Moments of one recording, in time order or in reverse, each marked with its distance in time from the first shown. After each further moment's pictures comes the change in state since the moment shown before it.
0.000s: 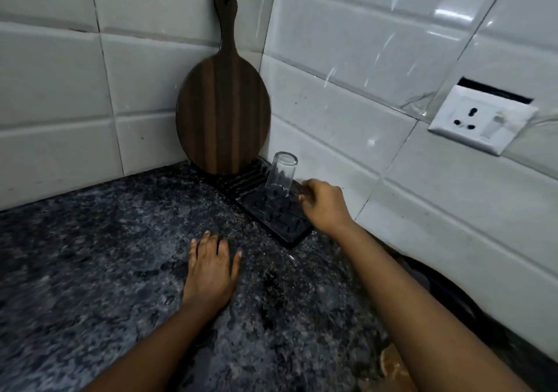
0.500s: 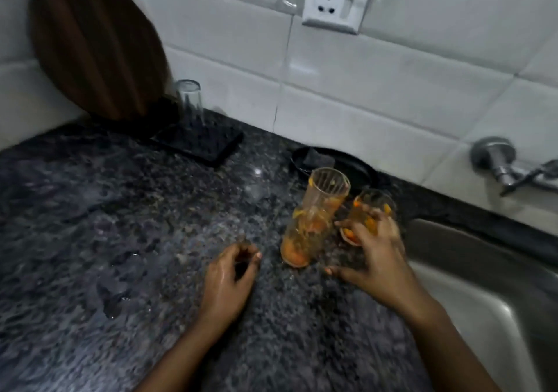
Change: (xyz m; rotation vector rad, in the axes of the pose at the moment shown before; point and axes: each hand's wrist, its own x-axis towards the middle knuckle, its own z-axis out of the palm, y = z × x) left_hand -0.185 0.097 -0.009 -0.648 -0.277 0.131; right_hand -0.331 0.087 -0.073 -0.194 0.019 0.271
